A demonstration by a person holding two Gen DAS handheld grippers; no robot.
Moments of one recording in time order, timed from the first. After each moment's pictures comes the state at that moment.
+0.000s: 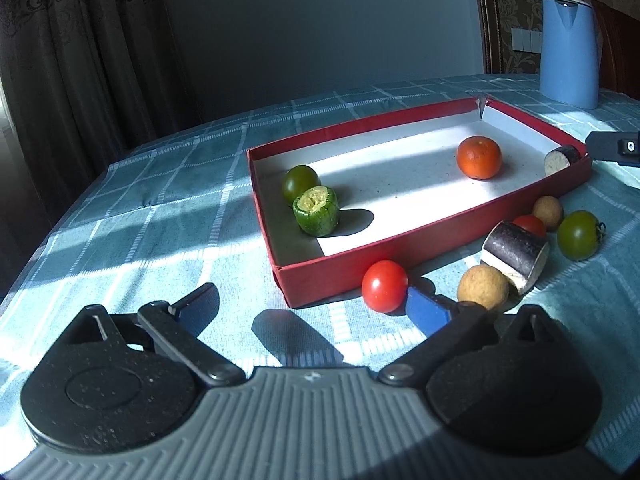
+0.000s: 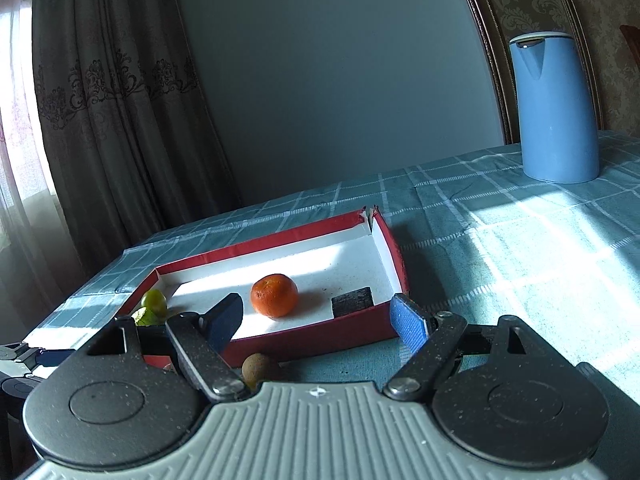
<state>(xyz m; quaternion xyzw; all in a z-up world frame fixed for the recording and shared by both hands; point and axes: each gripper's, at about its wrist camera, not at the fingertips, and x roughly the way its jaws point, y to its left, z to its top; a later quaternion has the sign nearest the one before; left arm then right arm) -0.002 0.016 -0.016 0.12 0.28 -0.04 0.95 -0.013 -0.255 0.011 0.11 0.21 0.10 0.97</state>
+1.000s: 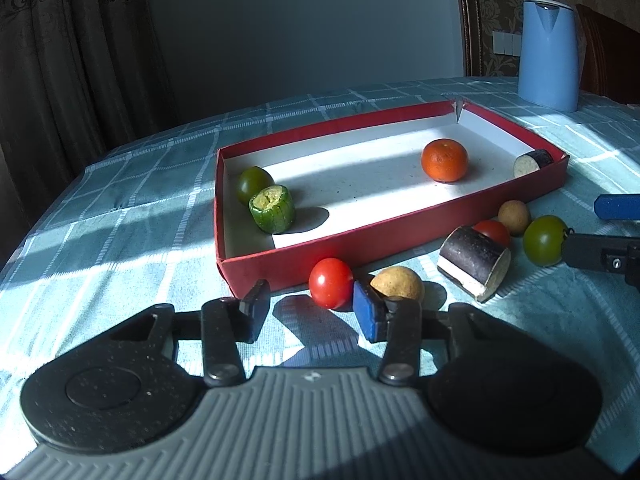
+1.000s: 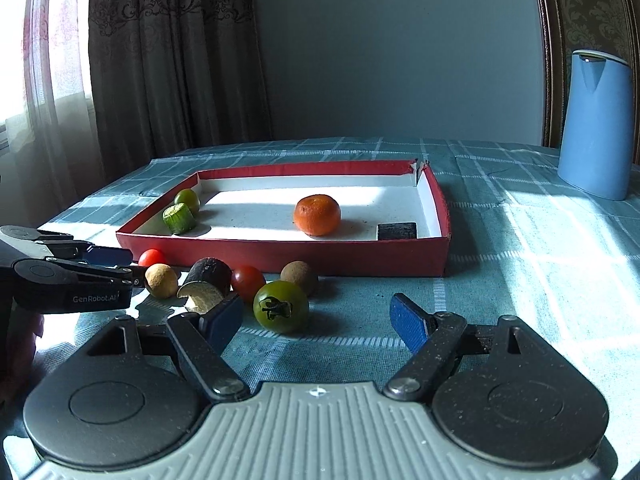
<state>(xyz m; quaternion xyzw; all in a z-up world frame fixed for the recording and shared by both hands) -0.003 0.000 -0.019 0.11 0.29 -0.07 0.95 -0.042 -0.220 -0.003 0.00 0.26 0.14 0.95</state>
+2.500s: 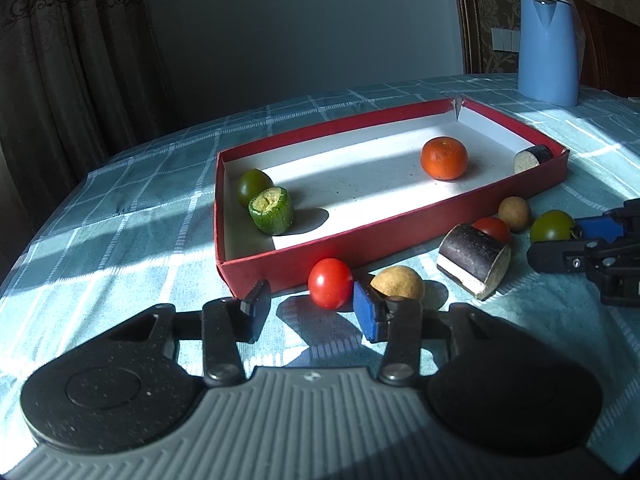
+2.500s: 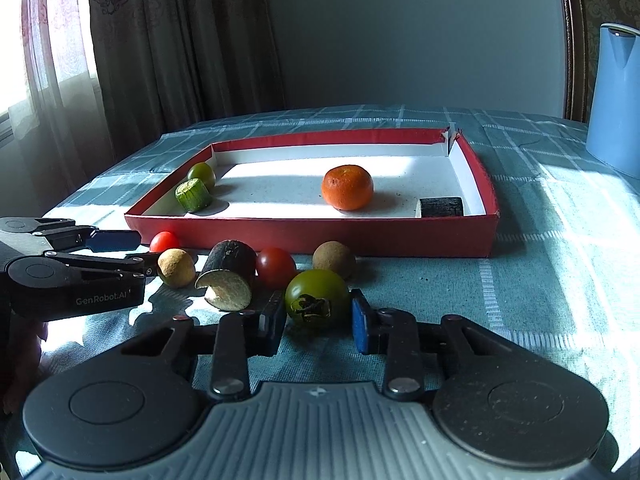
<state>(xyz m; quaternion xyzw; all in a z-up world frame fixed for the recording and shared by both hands) -0.005 -0.003 -0.020 0.12 0.28 -0.06 0.95 -0.022 -0.204 -0.010 0.02 0.31 0.16 0.94</state>
